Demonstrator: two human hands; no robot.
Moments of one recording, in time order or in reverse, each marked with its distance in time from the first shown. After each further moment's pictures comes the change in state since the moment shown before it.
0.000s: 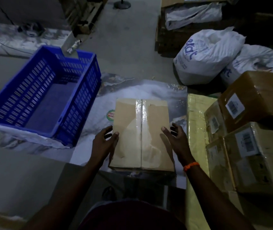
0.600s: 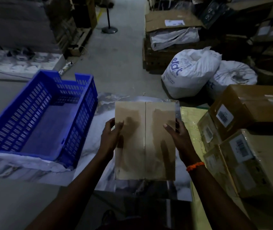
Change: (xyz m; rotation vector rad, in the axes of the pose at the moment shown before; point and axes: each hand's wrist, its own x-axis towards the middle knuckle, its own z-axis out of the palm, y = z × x) left_hand 0.051 0.068 -0.004 -0.268 -0.055 0.108; right_hand -0.004 -0.080 0.004 0.199 0.039 -0.193
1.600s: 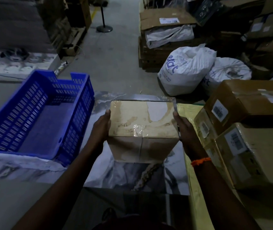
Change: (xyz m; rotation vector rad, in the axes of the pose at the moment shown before) left_hand -0.019 0.052 -0.015 -0.045 -0.083 -0.098; right_hand -0.015 -0.036 -0.020 0.047 0.064 0.160
